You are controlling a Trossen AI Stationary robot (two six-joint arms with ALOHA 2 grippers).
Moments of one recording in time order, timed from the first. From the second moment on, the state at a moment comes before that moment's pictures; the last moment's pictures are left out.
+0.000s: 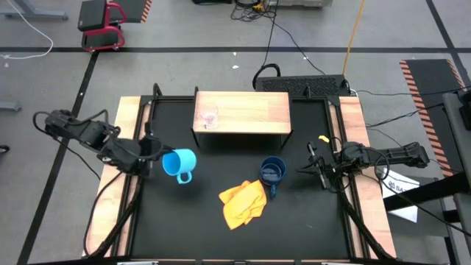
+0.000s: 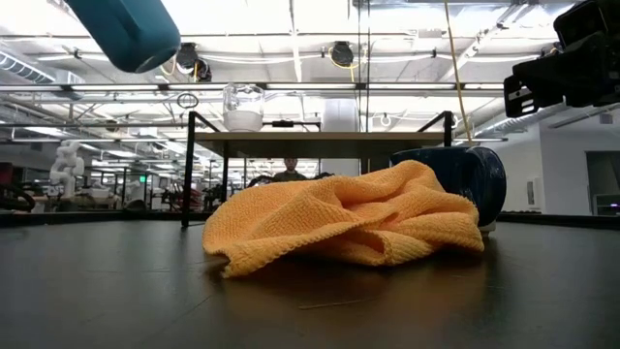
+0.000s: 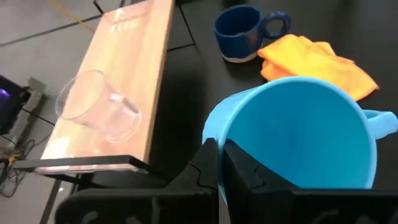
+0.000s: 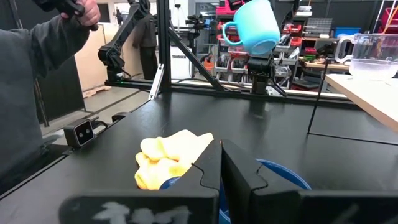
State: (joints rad) left arm -0.42 0.81 1.09 -1.03 -0.50 -0.09; right arm 0.08 0.08 0.01 0.04 -0.19 -0.02
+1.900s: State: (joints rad) left arm -0.24 0.47 0.56 -0.18 -0.37 0.24; right arm 0.08 0.08 0.01 0.08 -0.18 -0.03
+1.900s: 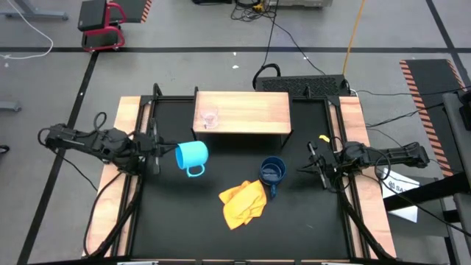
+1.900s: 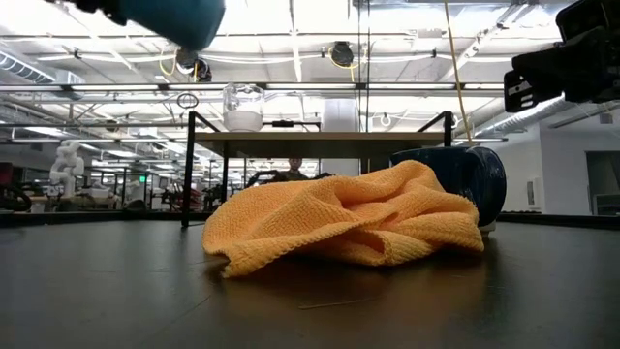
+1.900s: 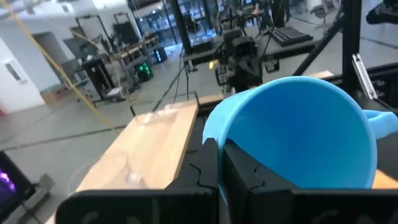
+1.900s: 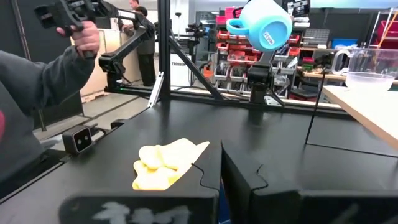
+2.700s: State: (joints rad) left arm 0.24 0.94 0.96 -0.07 0.06 0.37; right arm 0.08 0.08 0.01 0.07 -0.18 -0.04
